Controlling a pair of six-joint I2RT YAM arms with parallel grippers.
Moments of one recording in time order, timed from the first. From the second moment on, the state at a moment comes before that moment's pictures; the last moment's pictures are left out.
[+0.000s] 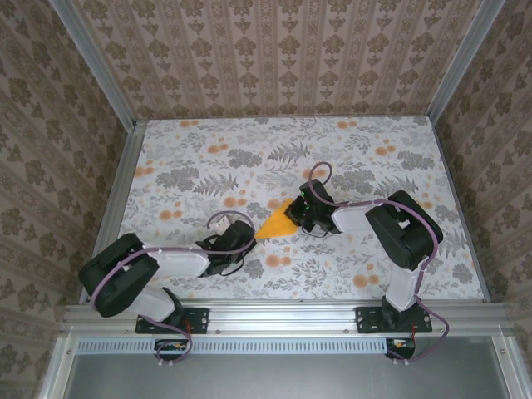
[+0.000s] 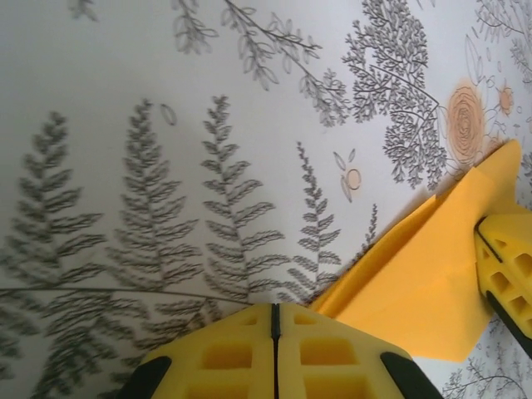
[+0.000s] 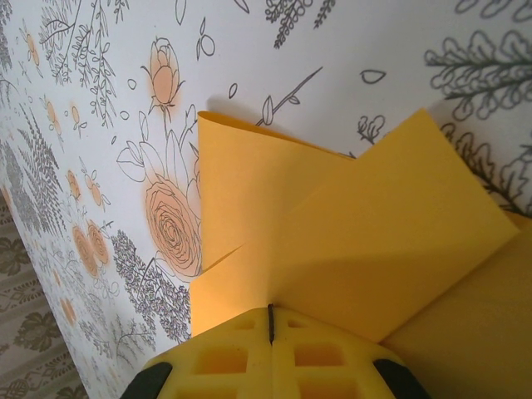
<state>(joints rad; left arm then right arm) -0.91 1.41 0.41 0.15 -0.26 -1.40 0.54 1.84 0.83 0.18 -0.21 1.25</state>
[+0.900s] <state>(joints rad) -0.66 1.40 0.68 -0.13 0.18 -0.80 0.45 1.62 0.92 -0.17 -0.26 0.89</state>
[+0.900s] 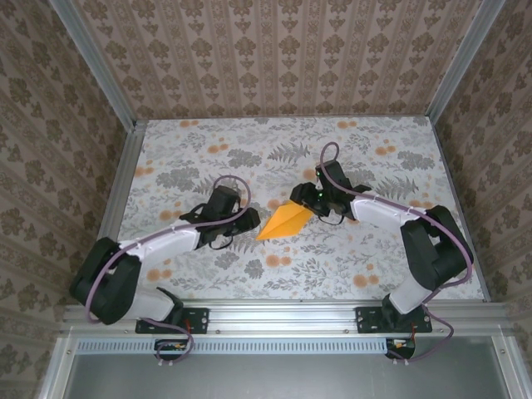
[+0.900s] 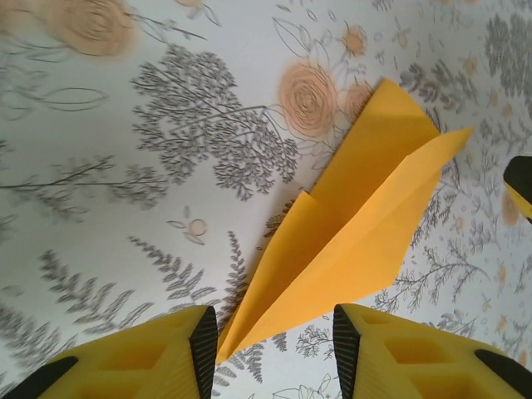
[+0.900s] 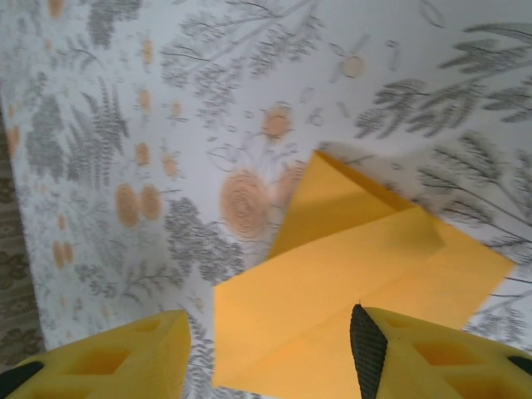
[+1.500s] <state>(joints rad) -0.66 1.63 0.85 -0.11 0.30 -0.71 0.44 1.76 0.89 -0.06 -0.40 0.89</state>
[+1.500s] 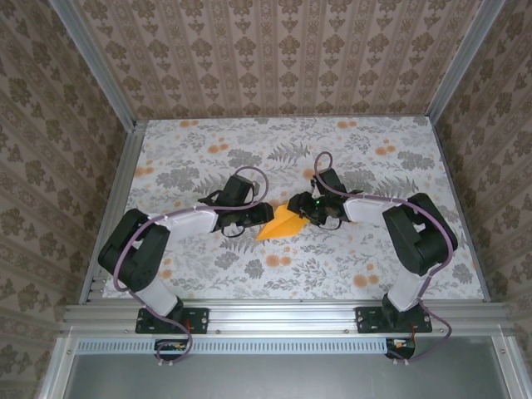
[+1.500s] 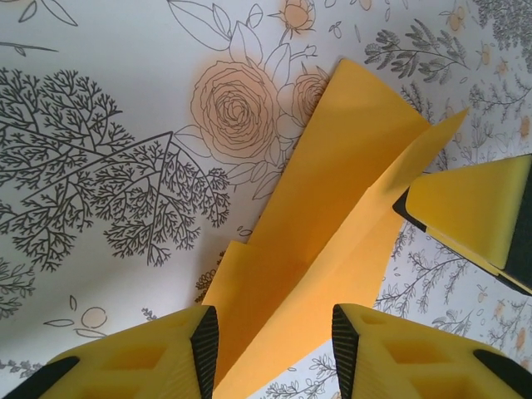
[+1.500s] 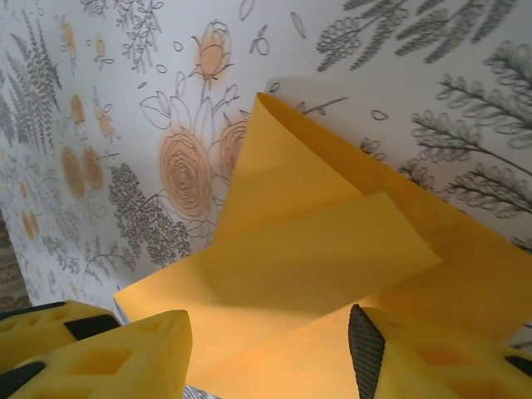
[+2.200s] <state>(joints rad) -0.58 1.65 0.80 -0.07 0.35 -0.76 0.44 1.87 0.84 0.27 -0.53 0.97</state>
